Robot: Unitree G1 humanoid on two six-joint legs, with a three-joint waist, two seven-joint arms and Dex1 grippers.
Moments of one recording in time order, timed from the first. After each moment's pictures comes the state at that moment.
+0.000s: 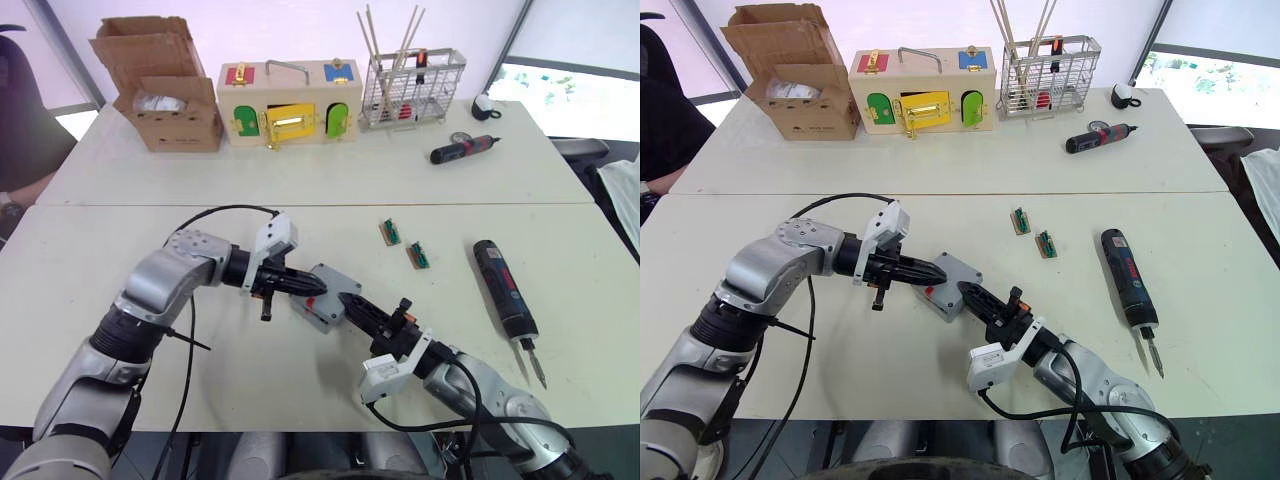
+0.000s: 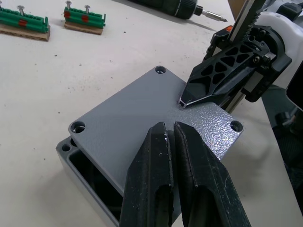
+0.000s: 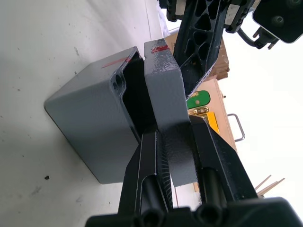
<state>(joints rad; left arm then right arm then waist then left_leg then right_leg) -0.60 0.61 -0.30 -0.09 -0.46 0.73 -1.18 0.08 -0.58 0.35 -0.36 -1.04 -0.38 0.05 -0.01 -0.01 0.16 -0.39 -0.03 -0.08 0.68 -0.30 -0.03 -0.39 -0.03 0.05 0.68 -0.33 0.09</state>
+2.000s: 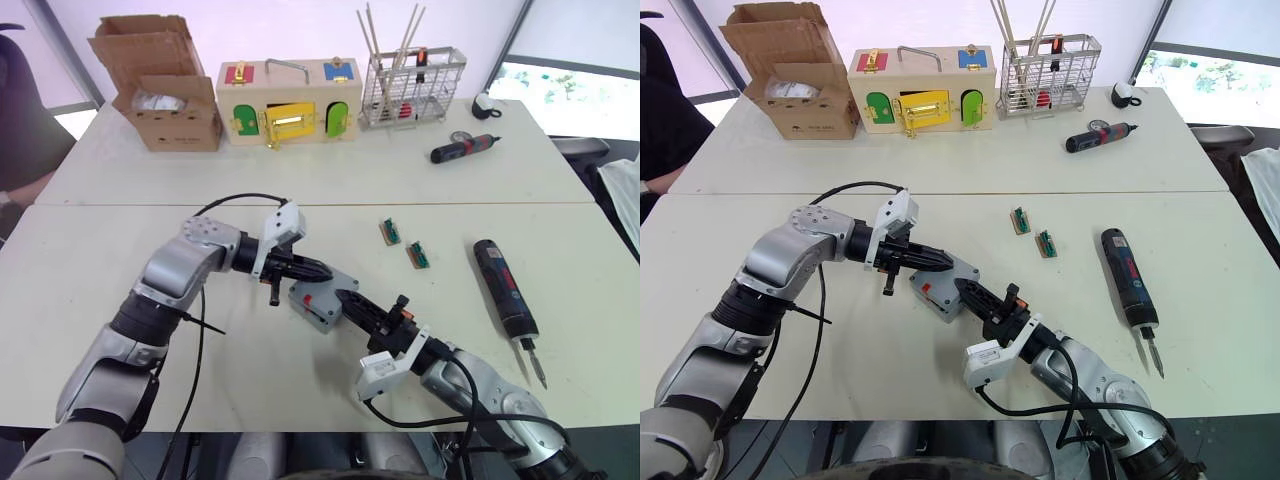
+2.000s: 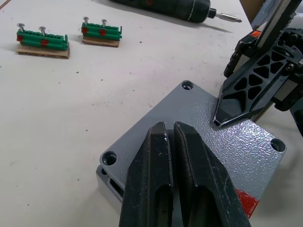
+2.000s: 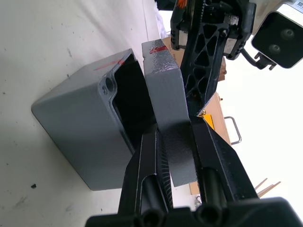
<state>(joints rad) -0.68 0.55 -0.32 0.04 -0.37 0.62 -1.24 0.07 -0.55 0.34 -0.37 -1.06 -0.40 0.06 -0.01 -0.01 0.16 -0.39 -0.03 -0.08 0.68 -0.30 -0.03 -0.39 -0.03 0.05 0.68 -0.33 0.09</state>
